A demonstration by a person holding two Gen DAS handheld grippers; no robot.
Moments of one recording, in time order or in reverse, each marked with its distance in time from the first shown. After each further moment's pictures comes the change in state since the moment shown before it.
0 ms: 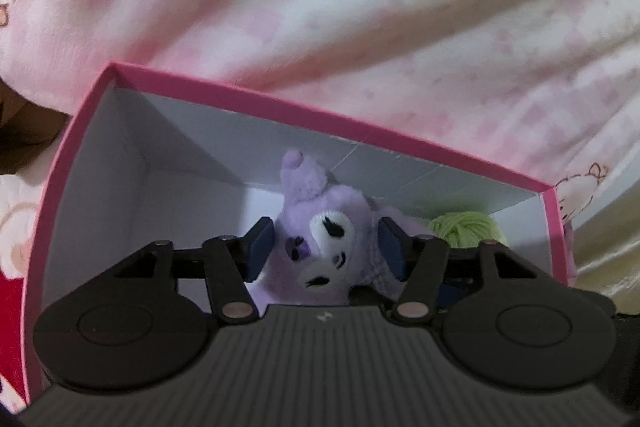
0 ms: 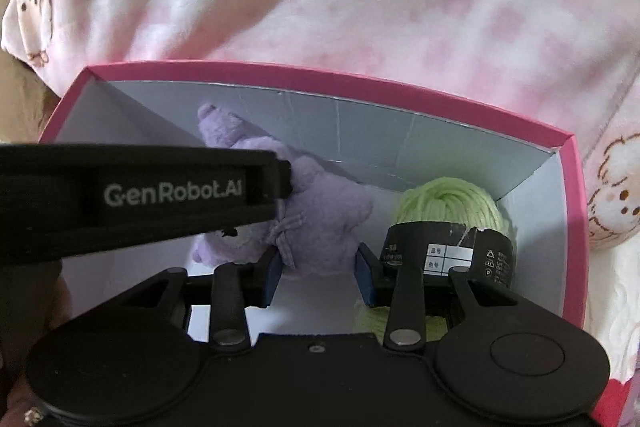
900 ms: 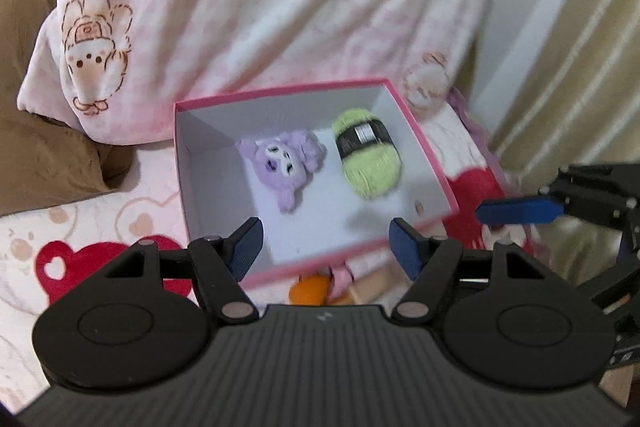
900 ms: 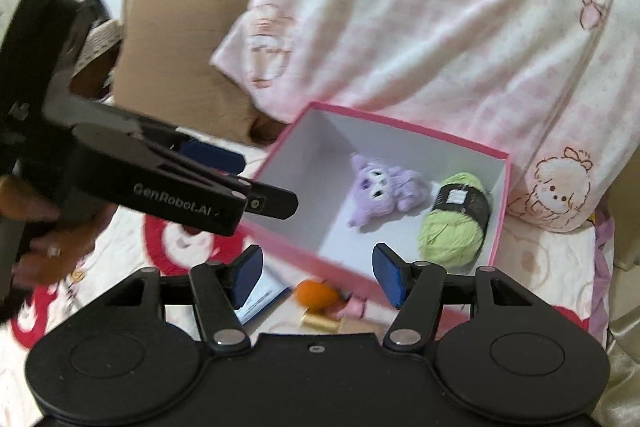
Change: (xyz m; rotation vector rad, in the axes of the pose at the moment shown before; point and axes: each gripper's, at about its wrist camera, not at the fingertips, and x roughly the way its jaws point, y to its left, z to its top) left arm -0.224 -0.024 -0.067 0.433 0.030 -0.072; right arm -0.258 0.037 -0.117 -0.183 -0.161 0.209
